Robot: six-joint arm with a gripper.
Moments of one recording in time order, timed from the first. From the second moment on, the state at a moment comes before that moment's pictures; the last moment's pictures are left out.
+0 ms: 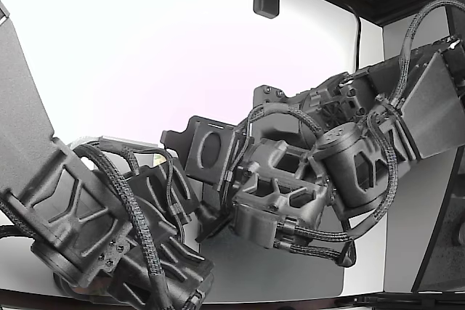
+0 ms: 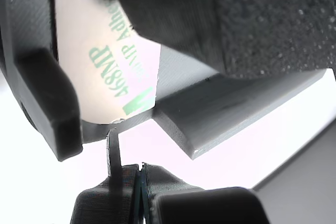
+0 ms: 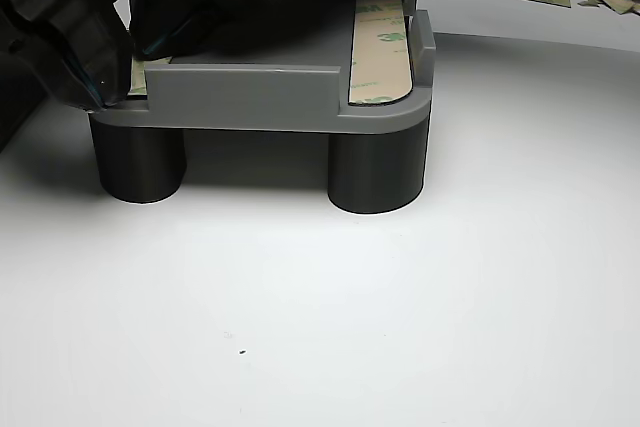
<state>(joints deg) 37.5 111.9 133.2 48.3 39.6 -62.0</state>
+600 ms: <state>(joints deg) 37.6 118.6 139.1 44.7 39.8 -63.0</state>
